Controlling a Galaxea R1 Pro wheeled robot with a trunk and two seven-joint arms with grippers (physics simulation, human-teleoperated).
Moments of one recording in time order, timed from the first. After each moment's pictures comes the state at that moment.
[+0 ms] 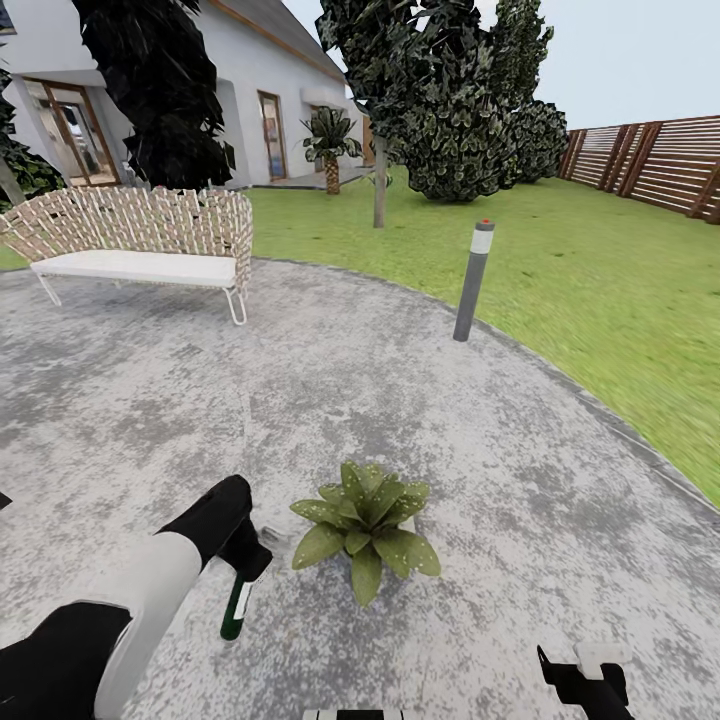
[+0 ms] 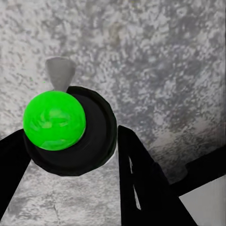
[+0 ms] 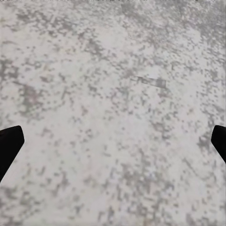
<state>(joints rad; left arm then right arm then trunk) -0.93 0.00 -0.13 -0.40 -0.84 0.99 -0.92 -0.36 -0.15 -0.56 -0.33 0.48 -0.40 0.11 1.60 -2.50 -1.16</state>
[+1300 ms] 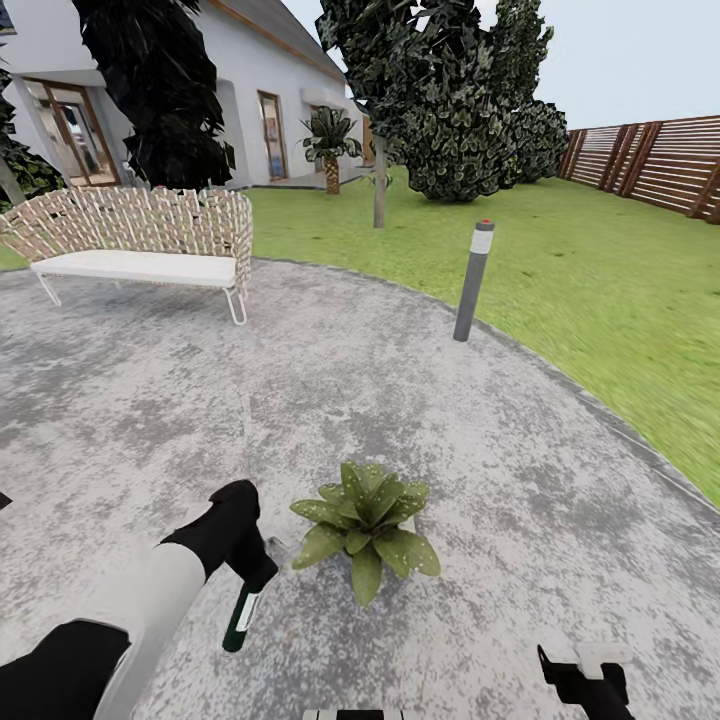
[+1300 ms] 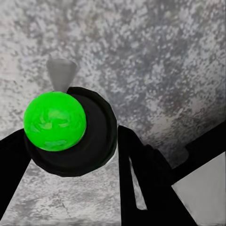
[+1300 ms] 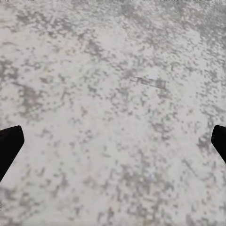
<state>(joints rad) -0.88 -0.01 -0.19 -0.49 -0.98 0.96 -1.12 -0.36 -0.15 -0.56 -0.34 0.48 -0.40 0.11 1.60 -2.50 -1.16</state>
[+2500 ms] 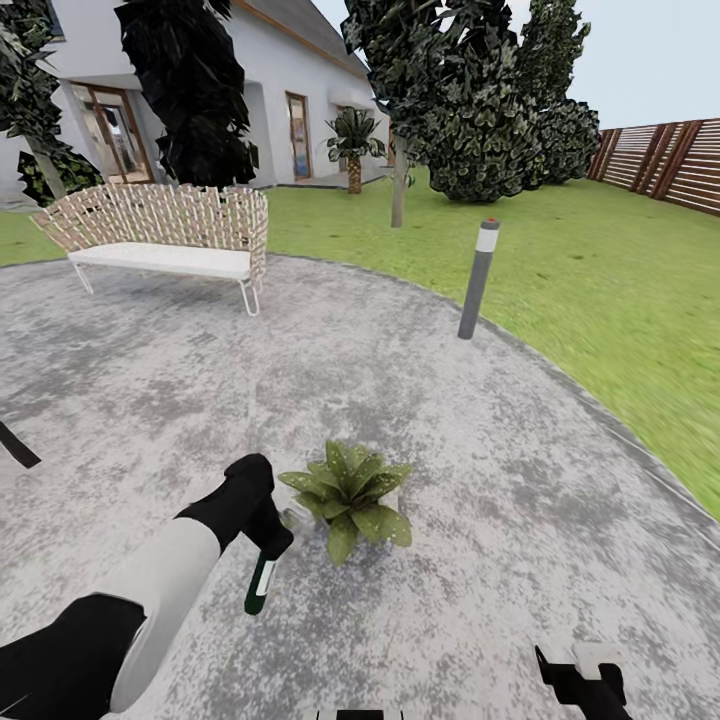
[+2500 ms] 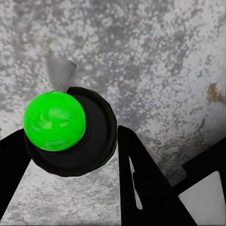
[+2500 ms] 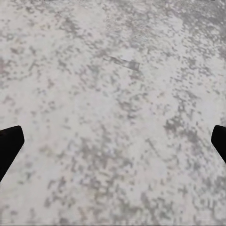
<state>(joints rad) -0.96 -0.06 -0.19 -0.51 -0.98 1.00 -1.12 -0.36 -0.14 -0.56 -0.33 0.48 -0.40 0.11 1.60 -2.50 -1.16</state>
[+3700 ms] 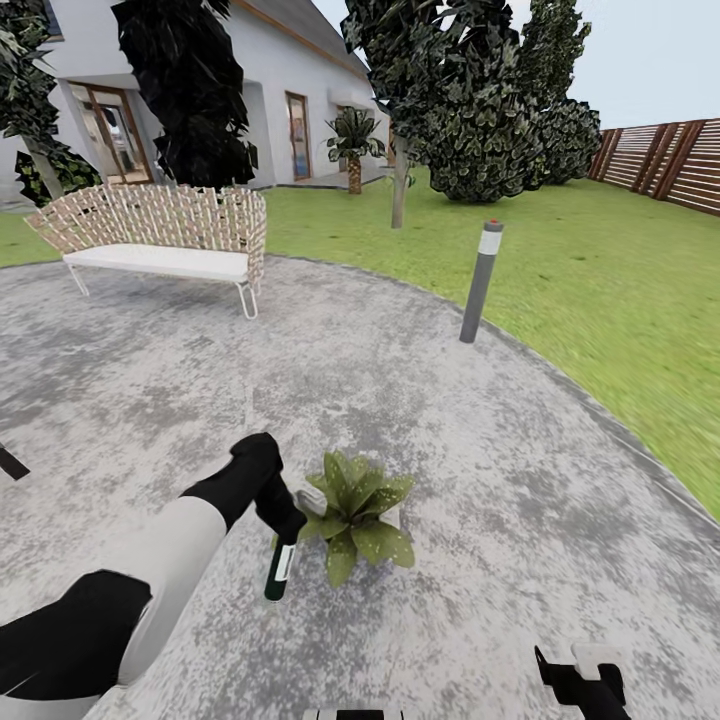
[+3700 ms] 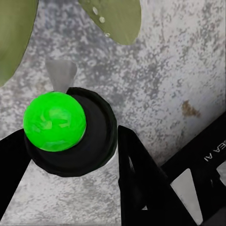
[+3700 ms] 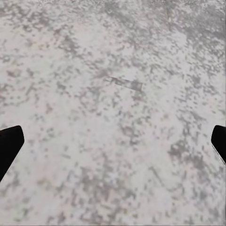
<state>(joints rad) -1.03 -0.07 -0.23 -0.52 -0.99 0.98 -1.30 -0.36 -0.14 -0.56 -0.33 0.48 -0.40 0.11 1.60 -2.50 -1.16</state>
